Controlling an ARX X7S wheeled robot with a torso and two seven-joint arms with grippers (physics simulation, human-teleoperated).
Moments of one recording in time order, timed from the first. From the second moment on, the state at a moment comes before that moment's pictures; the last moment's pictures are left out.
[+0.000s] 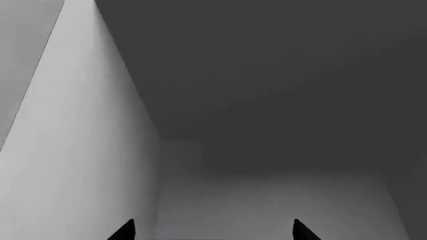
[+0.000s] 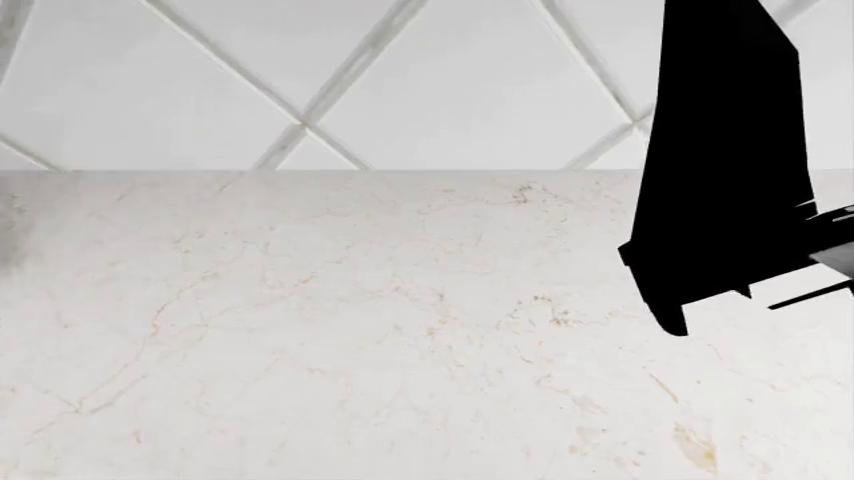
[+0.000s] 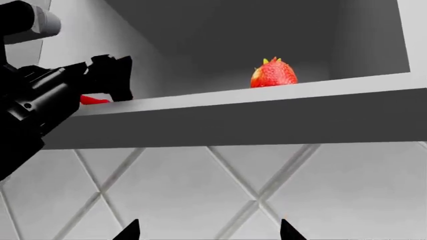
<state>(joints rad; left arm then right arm) -1.81 -0.35 0.59 -0.02 -0.83 -0.62 -0.63 1.22 0.79 -0.03 -1.03 1.97 0.73 1.24</state>
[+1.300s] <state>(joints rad) -1.64 -0.60 0.40 0.64 -1.27 -0.68 -0.98 1.19 0.69 0.04 -1.03 2.02 0.84 1.28</state>
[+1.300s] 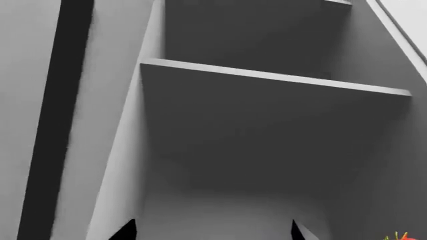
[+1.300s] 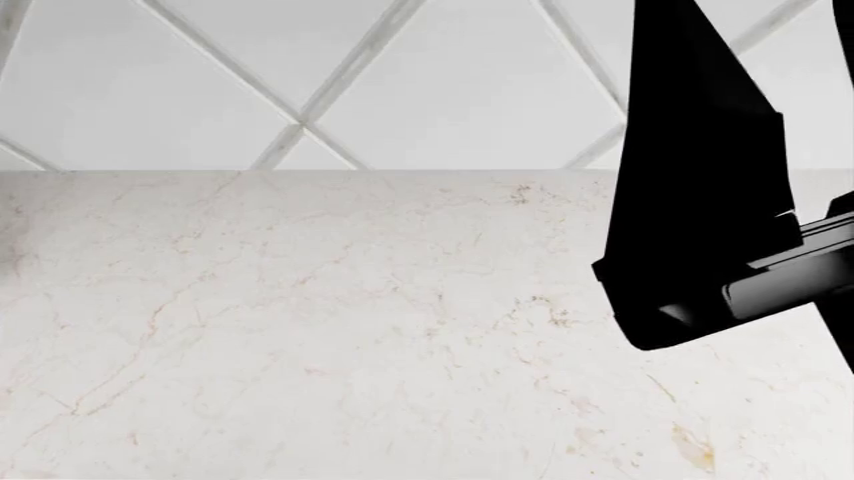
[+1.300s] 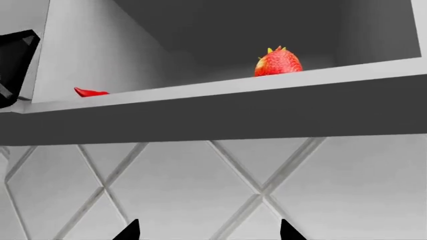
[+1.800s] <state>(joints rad) -1.50 -0.65 0.36 0.80 -1.32 -0.67 -1.05 1.19 0.67 0.06 -1.03 2.04 0.87 1.30</state>
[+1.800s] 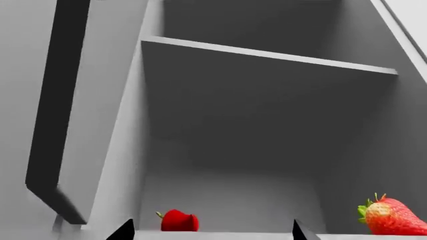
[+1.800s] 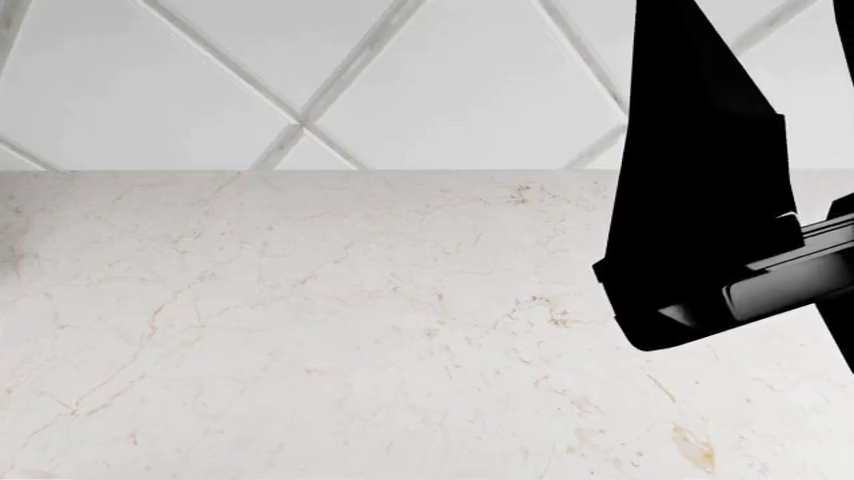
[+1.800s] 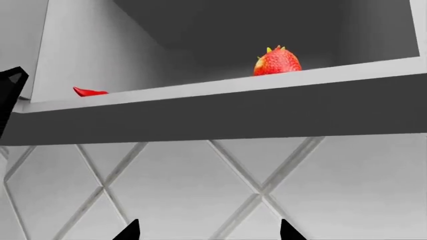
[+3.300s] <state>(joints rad) -1.30 -1.00 0.16 0.93 -1.35 -0.65 -1.23 1.22 0.61 0.08 -1.02 2.08 0.93 1.36</state>
